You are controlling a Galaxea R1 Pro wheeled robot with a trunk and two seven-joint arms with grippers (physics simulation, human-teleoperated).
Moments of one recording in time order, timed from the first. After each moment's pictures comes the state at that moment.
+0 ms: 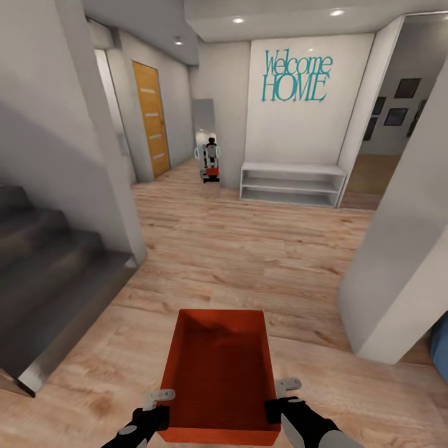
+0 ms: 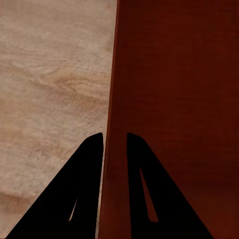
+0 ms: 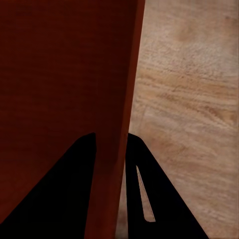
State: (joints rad) left arm -0.51 -0.04 -0.12 -0.14 0.18 -0.15 0.01; right arm -0.58 0.11 0.07 -0.17 0.02 0.17 -0.08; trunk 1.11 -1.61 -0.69
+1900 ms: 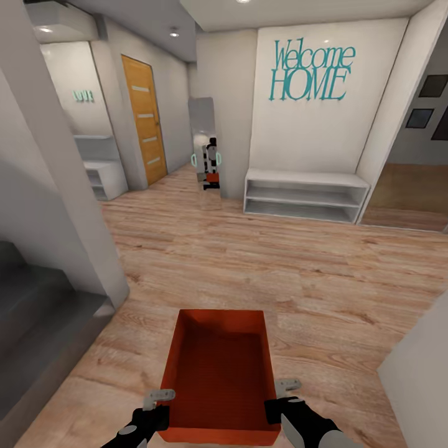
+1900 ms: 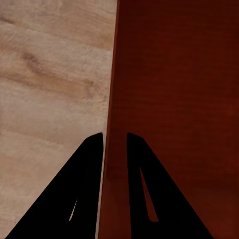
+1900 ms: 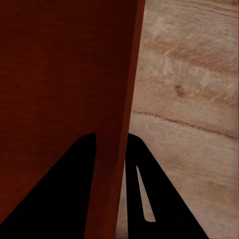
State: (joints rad) left arm -0.51 -0.04 -0.12 -0.14 0.18 -0.15 0.01; right arm -0.58 0.11 0.07 -0.17 0.02 0.17 -0.08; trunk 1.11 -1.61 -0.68
